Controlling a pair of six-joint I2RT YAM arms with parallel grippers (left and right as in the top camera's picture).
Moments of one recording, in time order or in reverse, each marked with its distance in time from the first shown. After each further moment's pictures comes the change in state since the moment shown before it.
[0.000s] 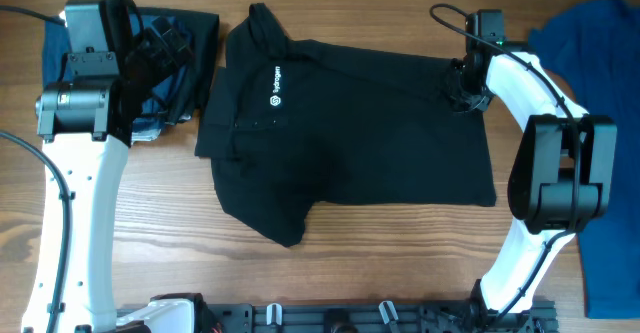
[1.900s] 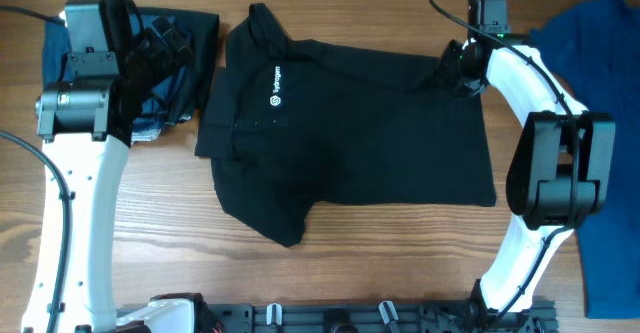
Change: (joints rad) left arm 0.000 0.000 0.000 0.000 0.000 0.000; right arm 0.000 0.026 0.066 0.123 -0.052 -0.040
